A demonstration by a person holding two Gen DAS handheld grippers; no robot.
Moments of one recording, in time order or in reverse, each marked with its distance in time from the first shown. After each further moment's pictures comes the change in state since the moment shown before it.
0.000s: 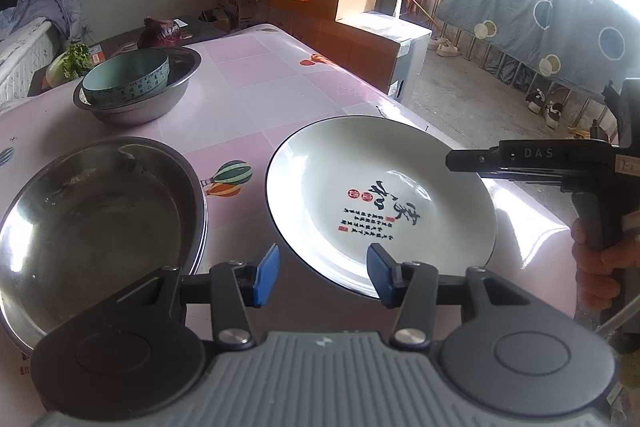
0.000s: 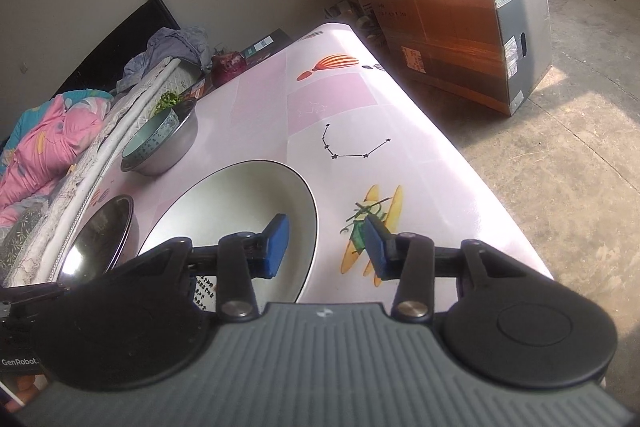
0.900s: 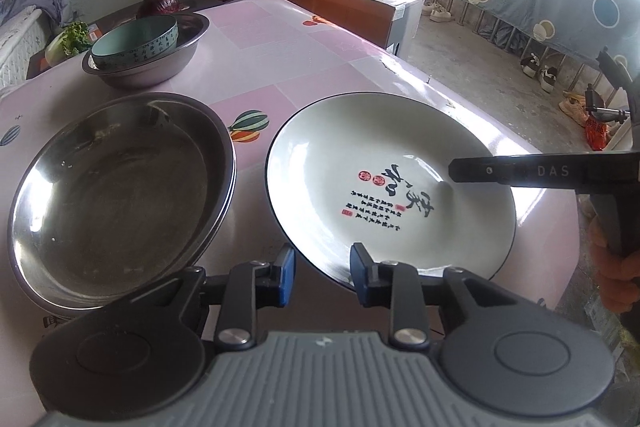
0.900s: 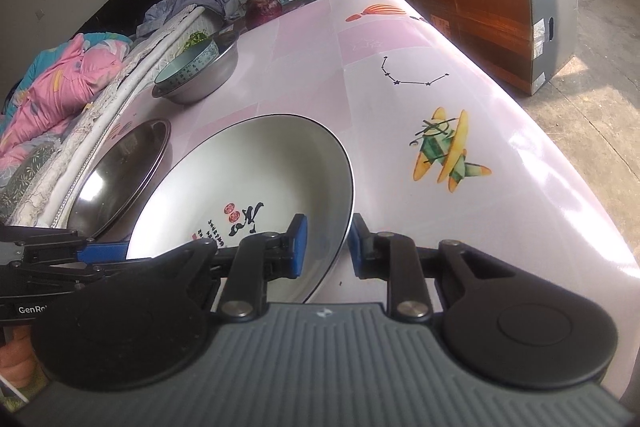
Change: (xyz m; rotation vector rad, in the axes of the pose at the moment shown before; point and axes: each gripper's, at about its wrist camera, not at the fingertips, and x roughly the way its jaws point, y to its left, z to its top) left arm -0.020 0.019 -0.026 0.046 0.096 -0.014; right arm -0.013 0.055 -0.049 -0.101 0.107 0.010
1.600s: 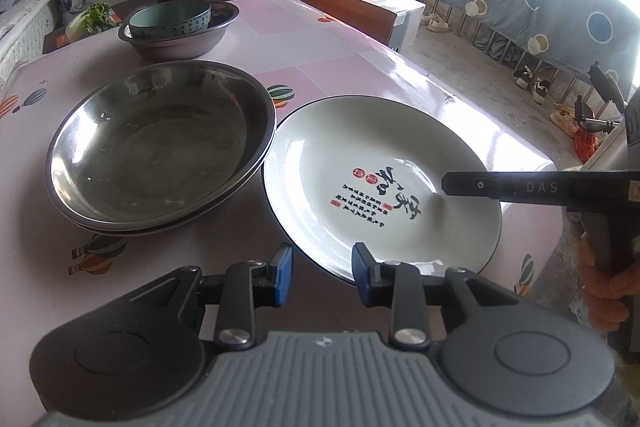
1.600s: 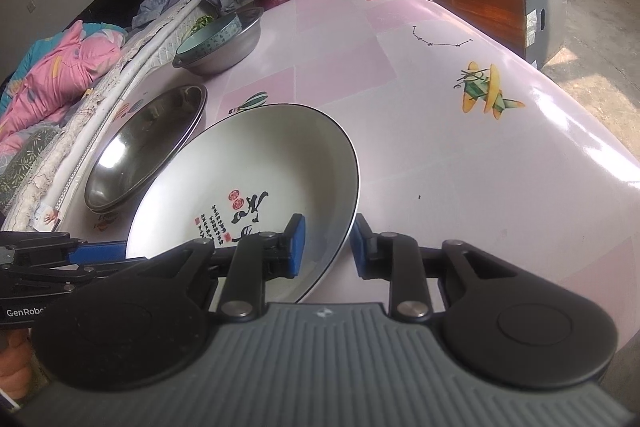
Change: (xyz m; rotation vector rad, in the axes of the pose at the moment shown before) left arm -0.035 0.026 -0.038 -0.049 -0.021 -0.038; right arm -0.020 0.054 -0.043 0.014 0.006 -0.045
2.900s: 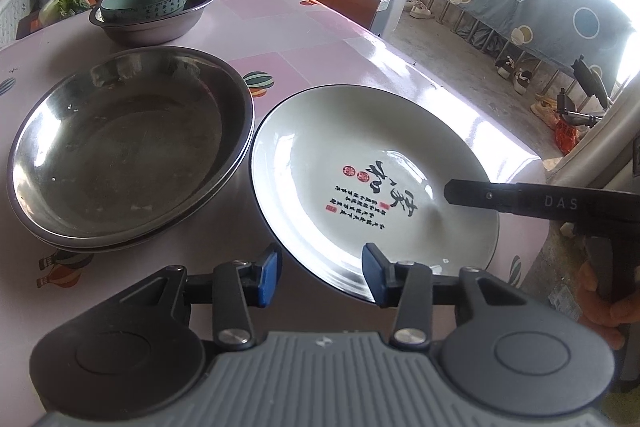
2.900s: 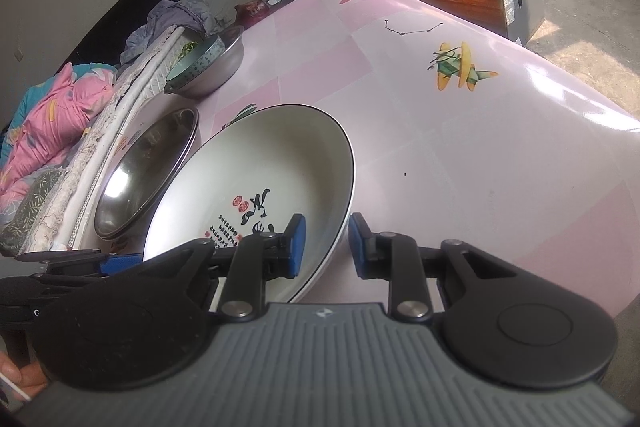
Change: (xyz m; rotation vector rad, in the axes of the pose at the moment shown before) left arm 0.020 0.003 0.009 0.004 0.062 -0.086; right arm -0.009 -0.012 -0.013 0.134 -0.034 0.017
